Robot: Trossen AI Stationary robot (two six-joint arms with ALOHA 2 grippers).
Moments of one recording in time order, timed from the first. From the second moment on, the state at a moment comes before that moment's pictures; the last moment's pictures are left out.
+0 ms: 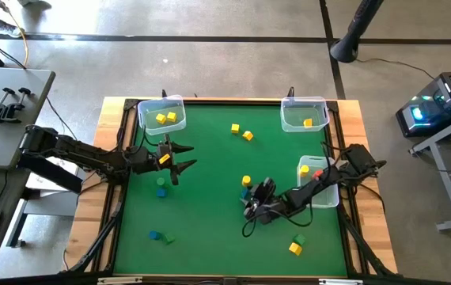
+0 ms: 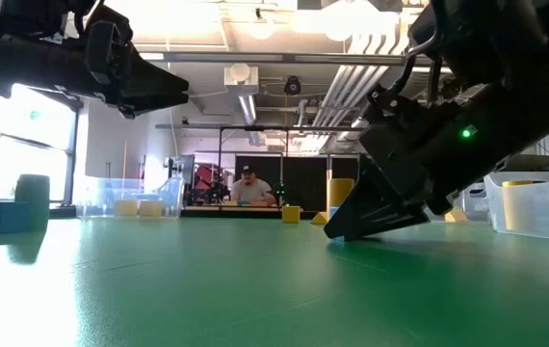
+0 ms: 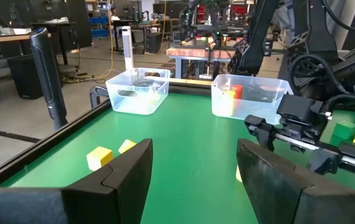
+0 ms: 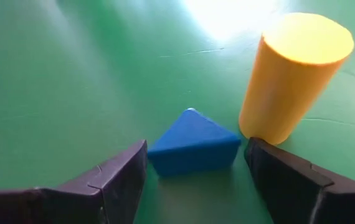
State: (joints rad) left arm -0.05 1.01 0.17 0.77 -0.32 -0.03; right arm 0.43 1.92 0.77 0.27 0.72 0.80
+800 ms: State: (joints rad) left arm -0.05 1.01 0.17 0.76 -0.32 -0.03; right arm 0.40 1.92 0.77 0.27 0.70 0.74
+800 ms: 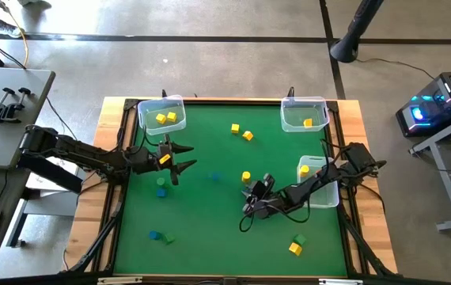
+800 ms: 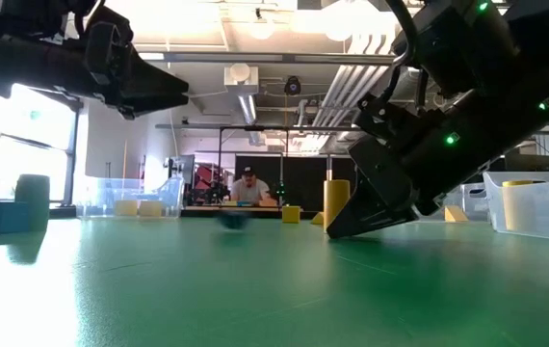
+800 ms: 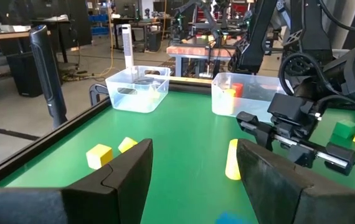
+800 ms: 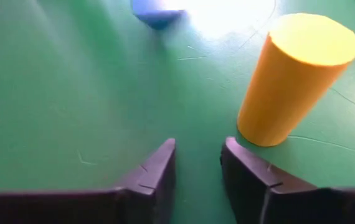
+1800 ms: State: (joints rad) left arm -0.07 1.32 0.55 -0.25 -0.30 -0.37; right arm 0.40 1.63 0.77 0.17 0.58 0.49
